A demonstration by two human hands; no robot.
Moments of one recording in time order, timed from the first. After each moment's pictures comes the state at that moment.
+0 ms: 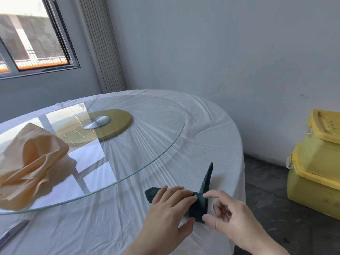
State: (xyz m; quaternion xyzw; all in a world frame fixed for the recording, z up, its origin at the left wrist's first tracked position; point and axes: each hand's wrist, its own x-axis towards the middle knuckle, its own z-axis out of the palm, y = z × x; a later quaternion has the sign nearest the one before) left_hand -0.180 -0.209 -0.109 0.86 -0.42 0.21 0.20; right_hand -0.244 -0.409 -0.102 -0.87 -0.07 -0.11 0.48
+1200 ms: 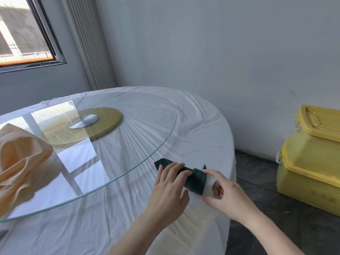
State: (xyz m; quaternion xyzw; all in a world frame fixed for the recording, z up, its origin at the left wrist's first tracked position) left_hand -0.141 -0.249 -0.102 0.89 -0.38 0.14 0.21; right_hand -0.202 -0.442 -0.109 -0.91 0.00 -0.09 0.40
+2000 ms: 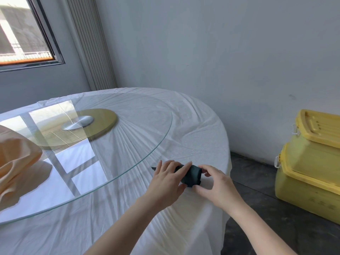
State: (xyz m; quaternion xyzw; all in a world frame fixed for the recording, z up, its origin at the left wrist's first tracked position) left_hand -0.100 -0.285 -0.091 0.92 -0.37 0.09 0.09; right_hand -0.164 -0.458 -0.105 -0.91 0.03 -0.15 0.38
